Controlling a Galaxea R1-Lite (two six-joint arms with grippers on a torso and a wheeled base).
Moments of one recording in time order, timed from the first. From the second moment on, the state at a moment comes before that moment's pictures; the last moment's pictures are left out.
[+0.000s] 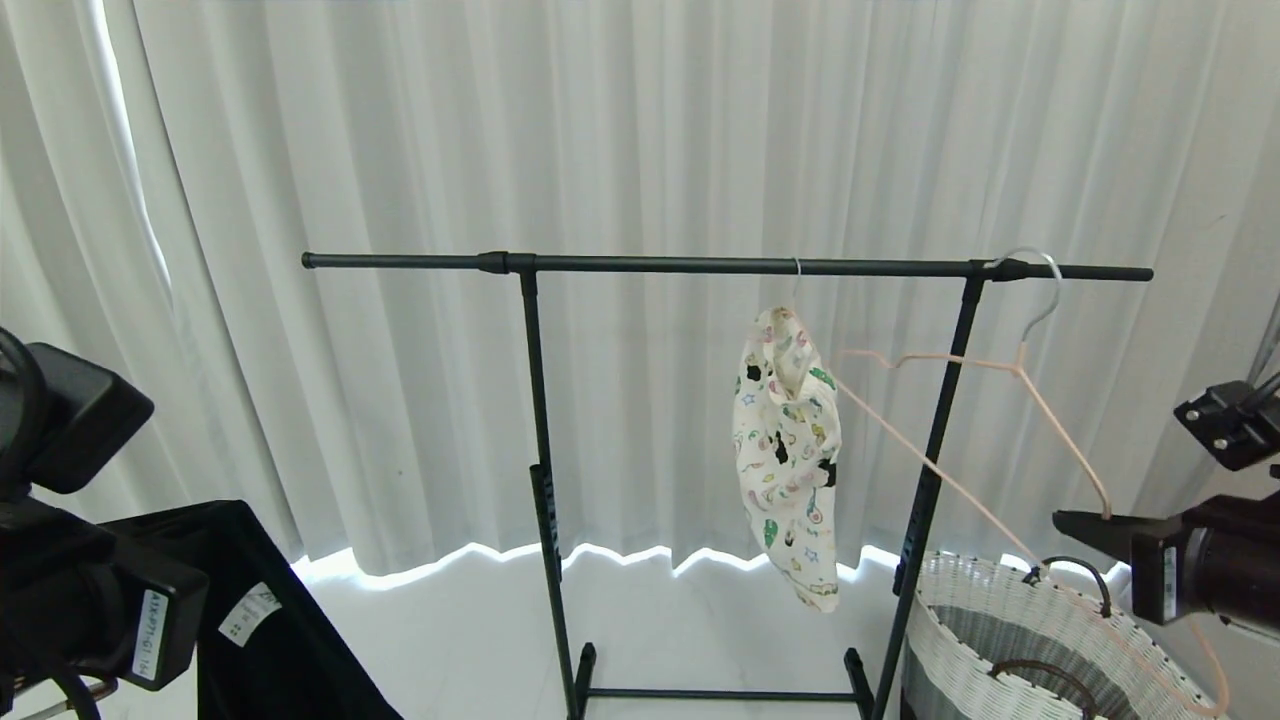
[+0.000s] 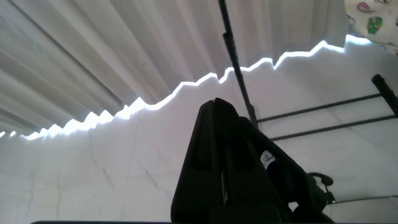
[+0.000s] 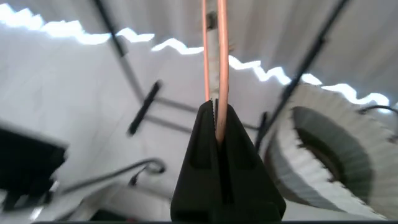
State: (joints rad) left arm -0.50 1.01 -0.69 0.19 0.40 0.18; right arm 0.30 1.20 -0.51 -0.23 0.15 0.07
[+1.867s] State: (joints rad) left arm -0.69 1.49 -0.99 0.18 0.55 -0.35; right arm 0.88 1.20 -0.63 -0.15 0.36 0.15
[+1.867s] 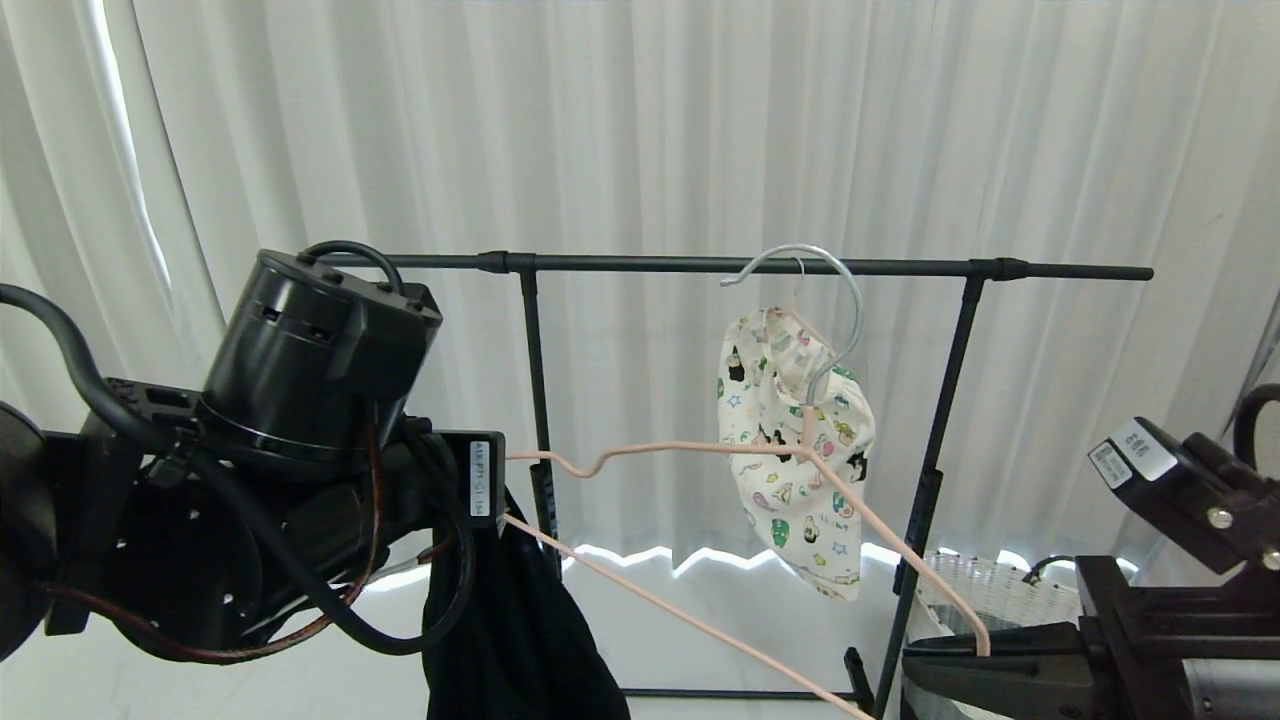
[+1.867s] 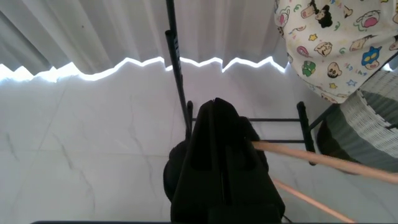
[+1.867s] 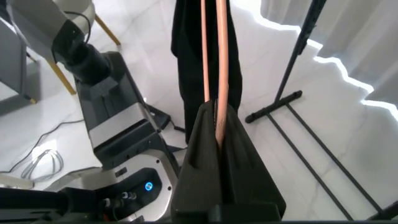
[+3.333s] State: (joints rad) left arm -0.87 1.48 -1.12 0.18 0.58 -0.36; right arm 0.94 1.43 -0.72 -0.26 0.34 0.17
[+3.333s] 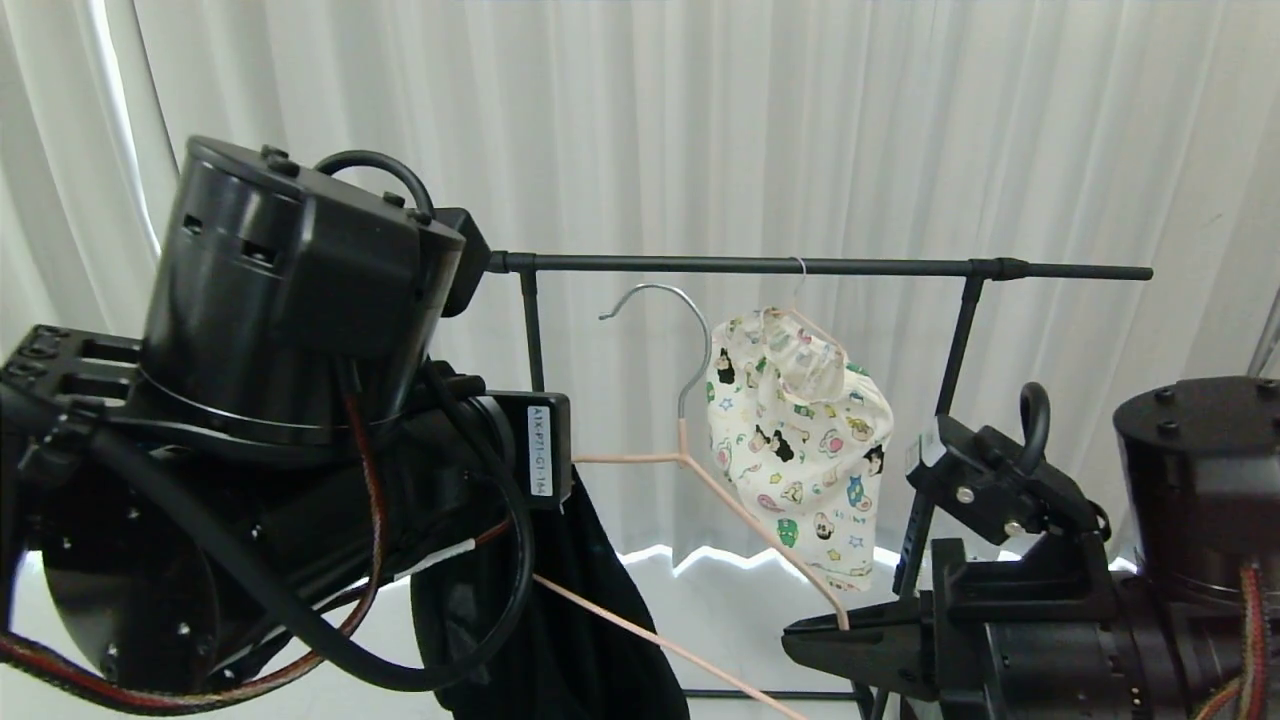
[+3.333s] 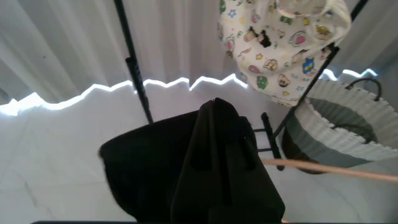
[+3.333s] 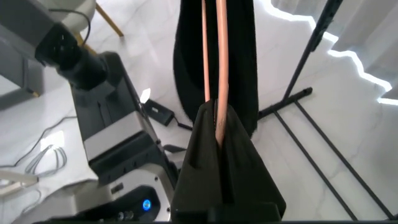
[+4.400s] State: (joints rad) left arm -0.96 1.47 -1.16 0.18 0.58 -0.34; right arm 1.06 1.59 -0.74 -0.46 0.04 0.40
